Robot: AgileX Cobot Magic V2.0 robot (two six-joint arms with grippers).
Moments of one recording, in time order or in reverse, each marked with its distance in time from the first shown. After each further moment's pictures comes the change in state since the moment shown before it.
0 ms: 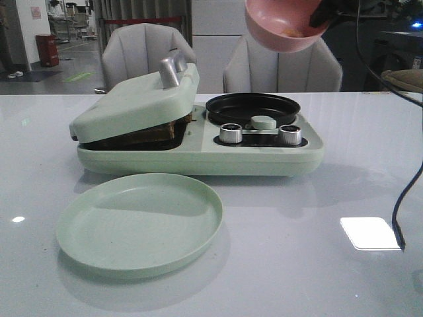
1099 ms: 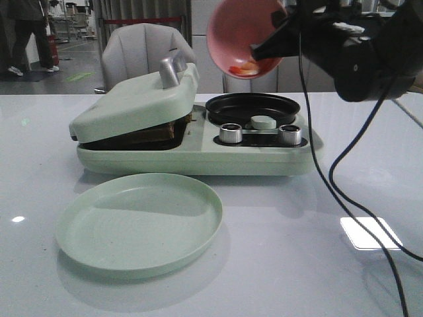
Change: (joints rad) left arm 0.000 0.000 0.000 0.000 0.000 0.000; right arm 0.169 0.218 0.311 -0.783 -1.279 0.081
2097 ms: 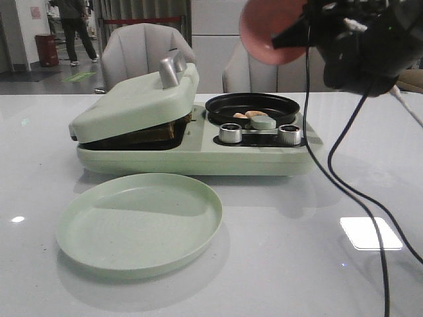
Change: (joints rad) left arm 0.000 0.000 0.000 0.000 0.000 0.000; right arm -0.003 -0.005 -0.120 0.387 -0.006 -0.088
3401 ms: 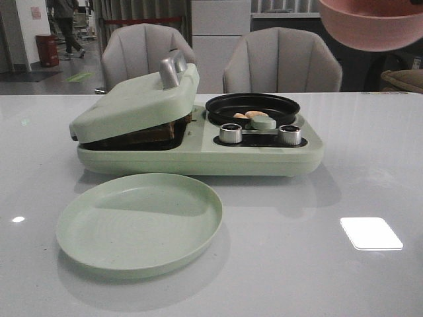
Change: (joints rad) left arm 0.000 0.000 0.000 0.000 0.000 0.000; right arm -0.303 -0.642 0.024 -0.193 1.851 0.248
